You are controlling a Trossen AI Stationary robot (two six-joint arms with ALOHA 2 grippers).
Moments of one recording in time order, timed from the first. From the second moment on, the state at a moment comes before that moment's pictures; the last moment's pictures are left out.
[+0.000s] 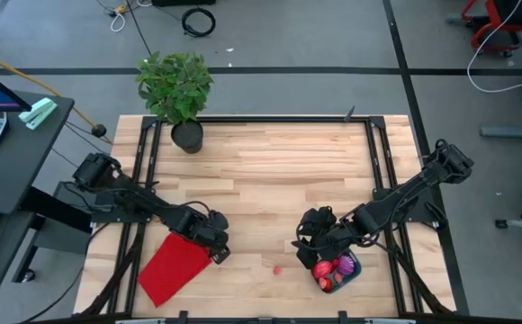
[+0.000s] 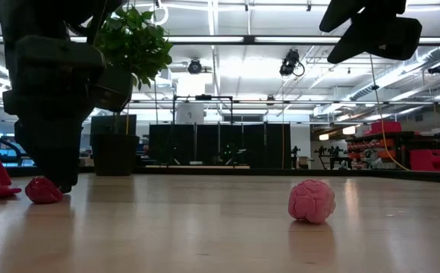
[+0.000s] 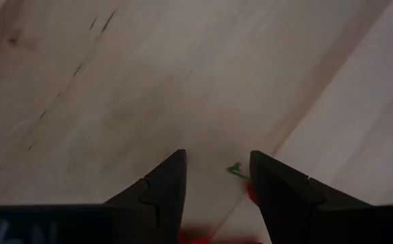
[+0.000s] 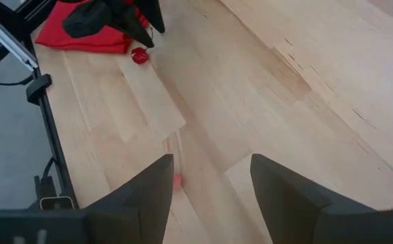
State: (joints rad) left arm -0.44 1.64 0.82 -0.36 -0.08 -1.14; right arm 0.54 1.50 1.06 -0.48 0.41 1.10
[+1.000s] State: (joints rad) left arm -0.33 1.64 1.00 0.35 -0.03 -0.96; right arm 0.54 1.50 1.06 -0.97 0.36 1.31
